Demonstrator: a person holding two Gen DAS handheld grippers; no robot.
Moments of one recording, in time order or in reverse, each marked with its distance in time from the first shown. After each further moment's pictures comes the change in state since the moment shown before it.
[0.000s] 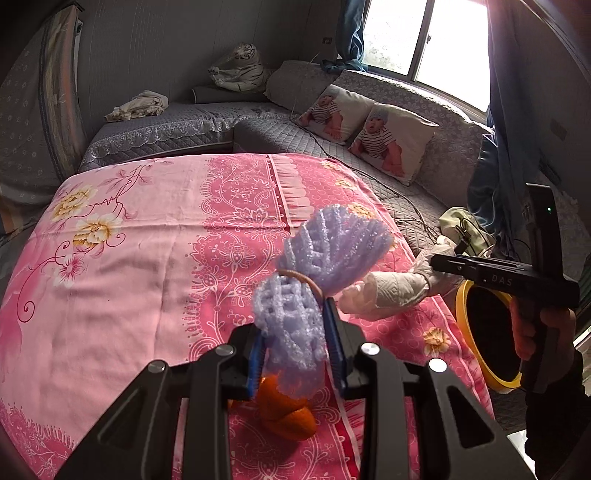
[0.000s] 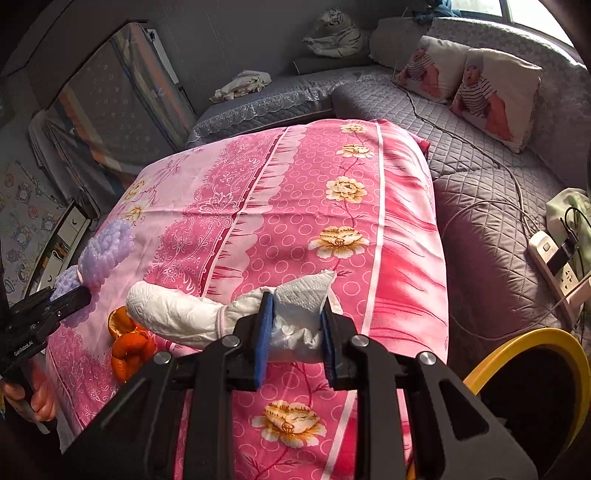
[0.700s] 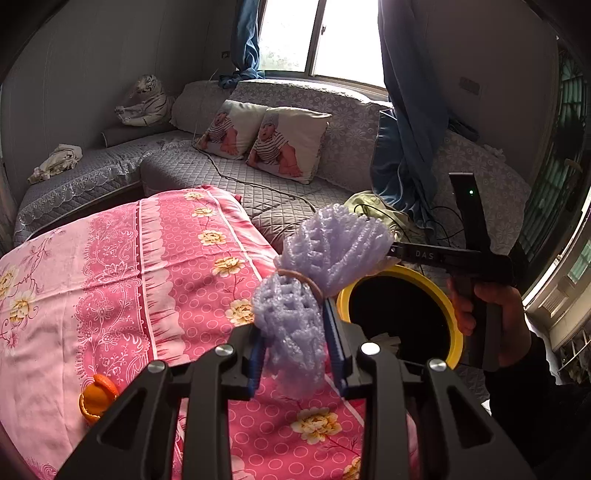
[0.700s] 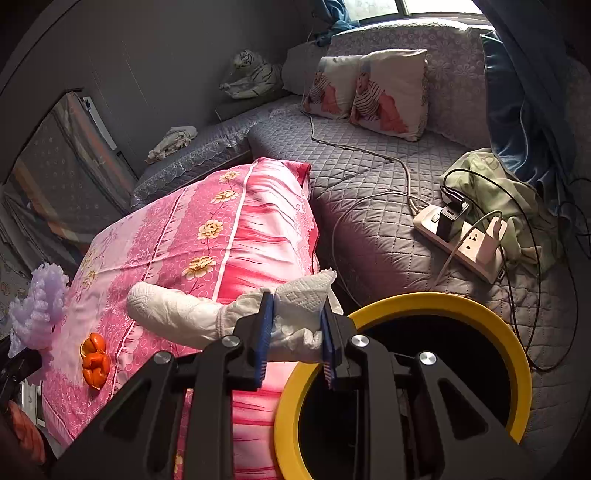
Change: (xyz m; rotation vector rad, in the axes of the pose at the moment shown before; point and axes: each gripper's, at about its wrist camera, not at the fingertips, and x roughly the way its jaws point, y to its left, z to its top) left arm -0.023 -0.167 0.006 0.244 -0.039 -0.218; right arm -0.107 -0.131 -0.040 0.231 -0.156 -0.170
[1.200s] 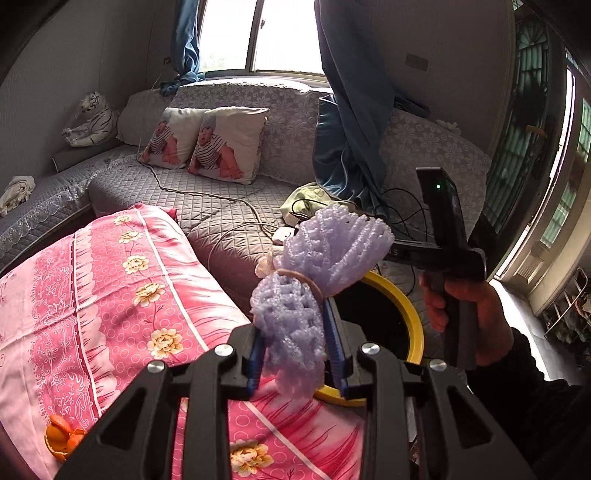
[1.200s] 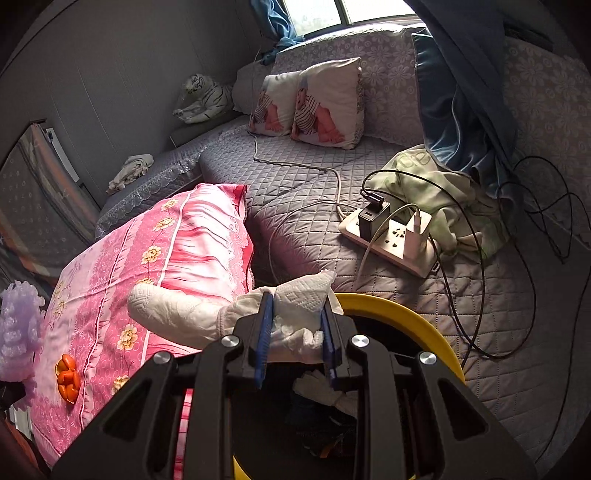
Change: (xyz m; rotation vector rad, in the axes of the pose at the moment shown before) left arm 0.035 -0.078 0.020 0.130 0.027 -0.140; right arm -0.035 -0.076 -0.011 0.105 -0.071 -0.138
